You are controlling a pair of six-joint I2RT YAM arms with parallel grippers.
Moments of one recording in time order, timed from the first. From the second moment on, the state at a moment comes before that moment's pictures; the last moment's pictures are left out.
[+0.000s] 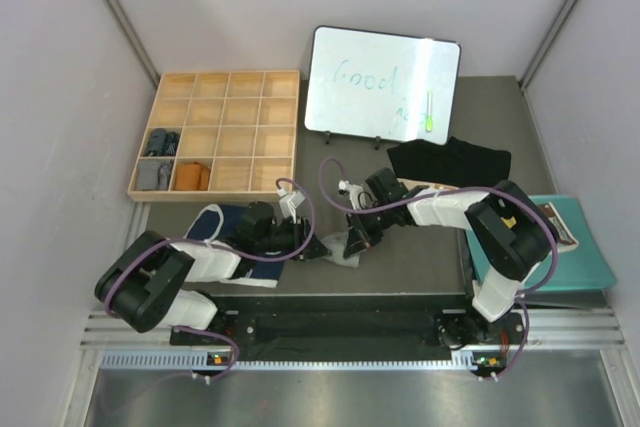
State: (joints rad) left arm -0.58 1.38 0.27 0.62 0.64 -0.68; right arm 0.67 1.71 0.84 -0.18 -0.73 0.18
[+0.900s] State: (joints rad) left arm -0.59 1.58 0.45 0.51 0.53 -0.63; right arm 0.62 1.82 0.93 -0.21 -0.89 0.22
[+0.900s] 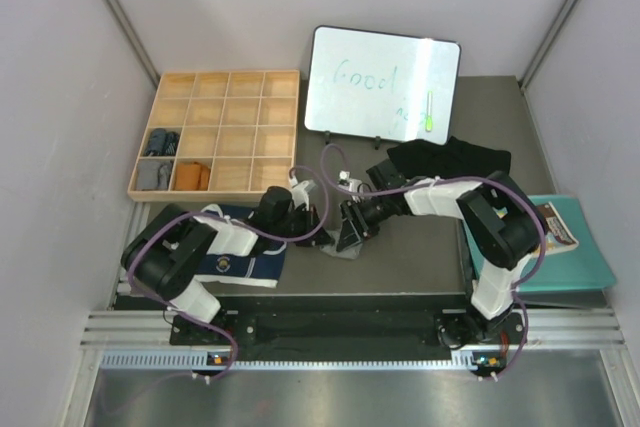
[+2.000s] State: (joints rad) left arm -0.58 1.67 0.64 0.22 0.59 -0.62; right arm 0.58 1.61 0.69 0.16 -0.56 0.34
